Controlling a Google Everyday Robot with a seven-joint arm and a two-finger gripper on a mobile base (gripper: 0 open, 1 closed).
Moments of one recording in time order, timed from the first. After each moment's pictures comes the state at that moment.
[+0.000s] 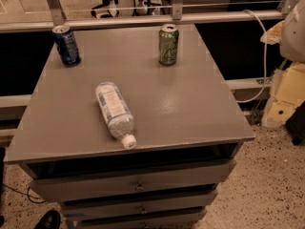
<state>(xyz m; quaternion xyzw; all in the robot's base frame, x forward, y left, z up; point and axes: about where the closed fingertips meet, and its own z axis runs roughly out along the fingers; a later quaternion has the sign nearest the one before) 0.438 -0.217 0.977 -0.60 0.78 -0.03 0.16</state>
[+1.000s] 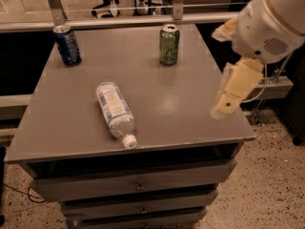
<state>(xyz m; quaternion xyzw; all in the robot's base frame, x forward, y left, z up) 0.458 -0.129 0.977 -0.64 0.73 0.06 0.24</state>
